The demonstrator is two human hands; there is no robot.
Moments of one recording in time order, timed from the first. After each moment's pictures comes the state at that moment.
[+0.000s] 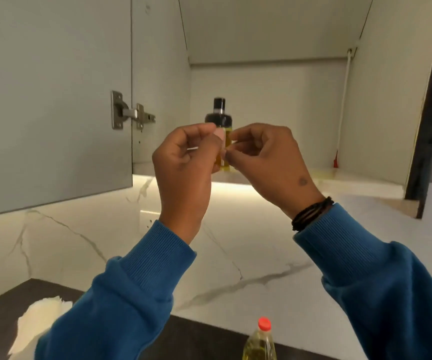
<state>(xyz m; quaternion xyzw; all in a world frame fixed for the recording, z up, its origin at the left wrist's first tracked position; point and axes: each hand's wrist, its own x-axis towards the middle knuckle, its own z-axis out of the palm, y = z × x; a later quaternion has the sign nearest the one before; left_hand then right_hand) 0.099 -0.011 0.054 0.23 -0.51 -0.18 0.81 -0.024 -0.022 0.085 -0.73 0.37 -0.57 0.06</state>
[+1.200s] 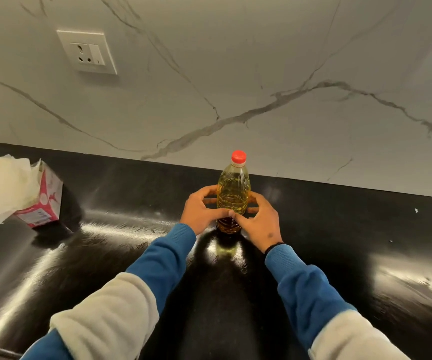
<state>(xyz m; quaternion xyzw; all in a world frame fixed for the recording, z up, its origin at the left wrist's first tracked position) 0.057 -0.097 -0.383 0.52 -0.61 -0.46 0.38 -0.121 -0.054 -0.380 -0.57 0.64 -0.40 0.32</state>
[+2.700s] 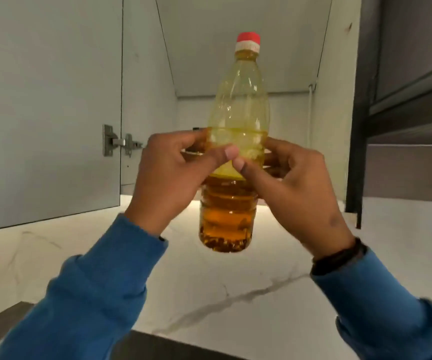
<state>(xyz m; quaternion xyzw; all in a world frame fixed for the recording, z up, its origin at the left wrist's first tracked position) 0.084 0.054 0.091 0.29 -0.67 -0.05 0.67 -0.090 0.060 0.084 -0.72 0.28 -0.63 0.03</state>
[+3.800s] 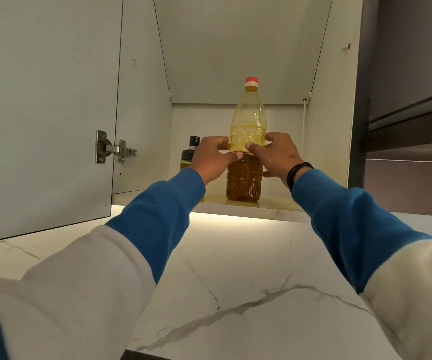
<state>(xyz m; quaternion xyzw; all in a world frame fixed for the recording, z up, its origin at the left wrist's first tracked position) 0.050 -0.111 0.144 0.36 -0.70 -0.15 0.59 -0.100 -0.080 0.163 -0.64 0.50 -0.58 0.07</state>
